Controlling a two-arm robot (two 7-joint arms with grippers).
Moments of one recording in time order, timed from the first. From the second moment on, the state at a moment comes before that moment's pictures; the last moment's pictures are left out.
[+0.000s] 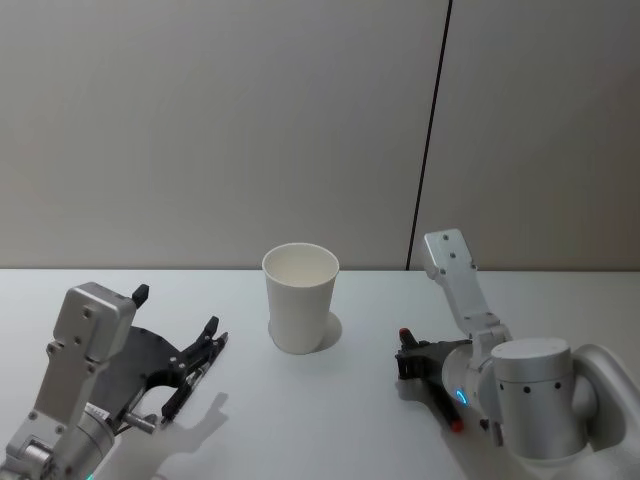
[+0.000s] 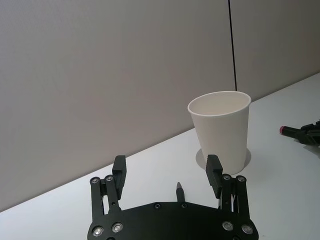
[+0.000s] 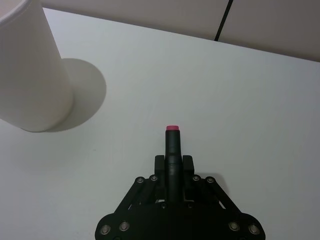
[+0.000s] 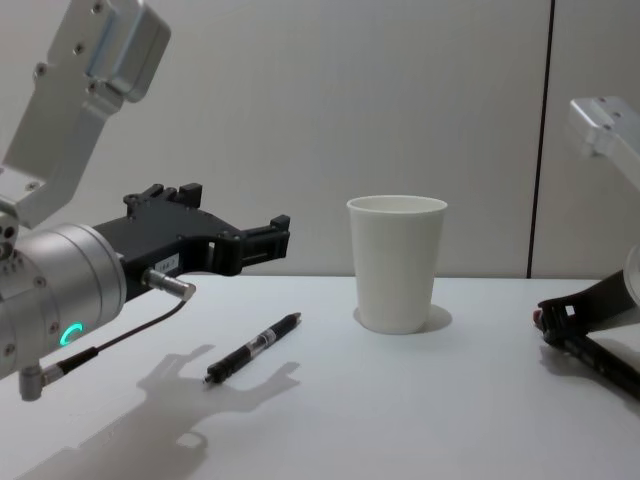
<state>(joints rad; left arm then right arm) -0.24 0.38 0.45 -1.63 -0.20 0.01 -0.01 0.42 0.14 -0.26 -1.44 0.15 0.87 -0.04</state>
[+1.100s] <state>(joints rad) -0.24 0.38 0.45 -1.63 -0.20 0.01 -0.01 0.42 0.14 -0.26 -1.44 0.15 0.87 -0.04</state>
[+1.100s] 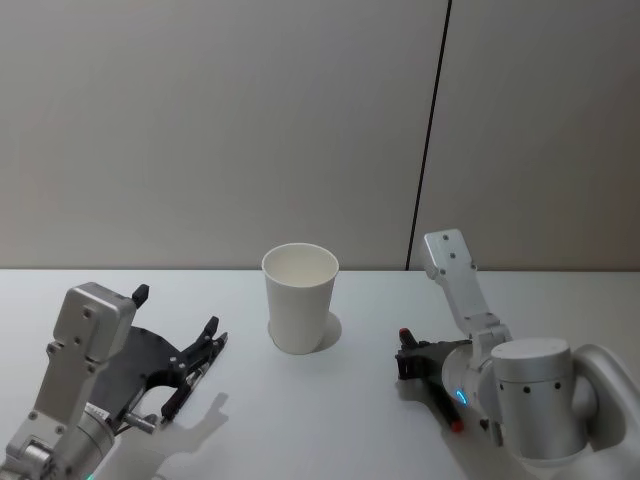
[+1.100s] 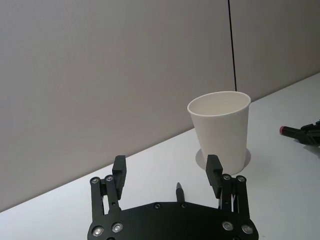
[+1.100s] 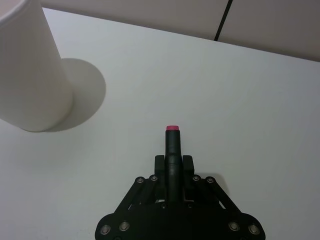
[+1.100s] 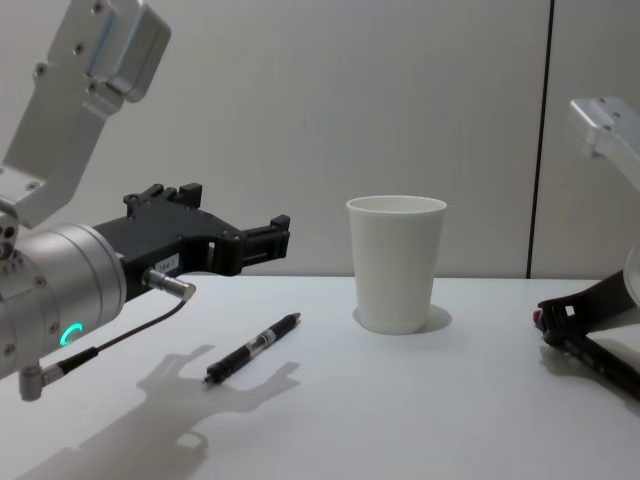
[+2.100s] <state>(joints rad) -0.24 0.38 0.45 -1.63 -0.20 0.01 -0.01 0.44 0.11 -0.26 -1.41 0.13 0.73 -0.05</state>
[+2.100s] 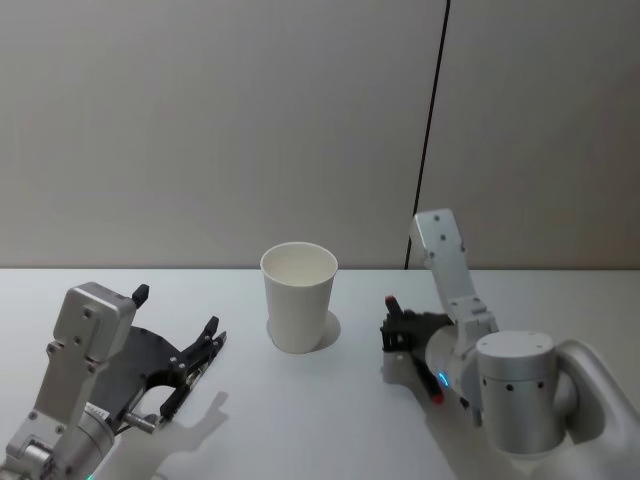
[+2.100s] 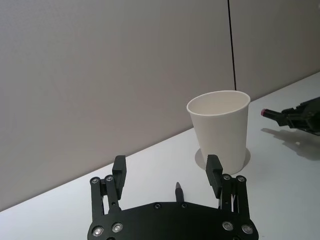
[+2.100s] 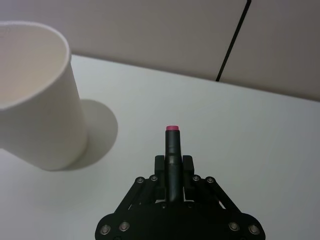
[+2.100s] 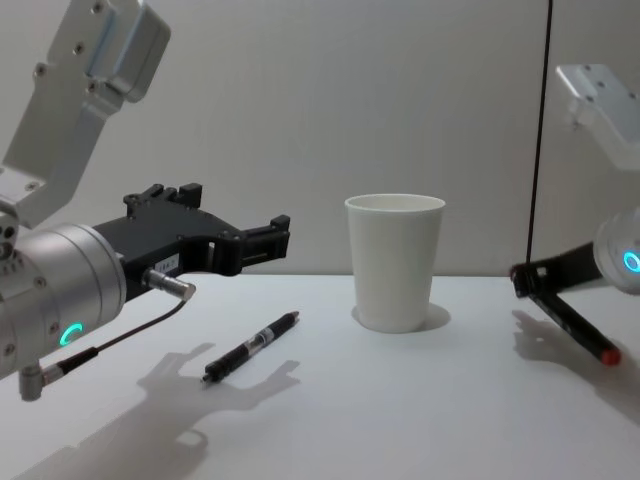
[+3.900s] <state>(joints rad) -0.24 0.38 0.45 -1.63 -0.20 0.01 -0.01 0.57 0.00 -0.23 -1.28 0.08 -0.10 -0.04</state>
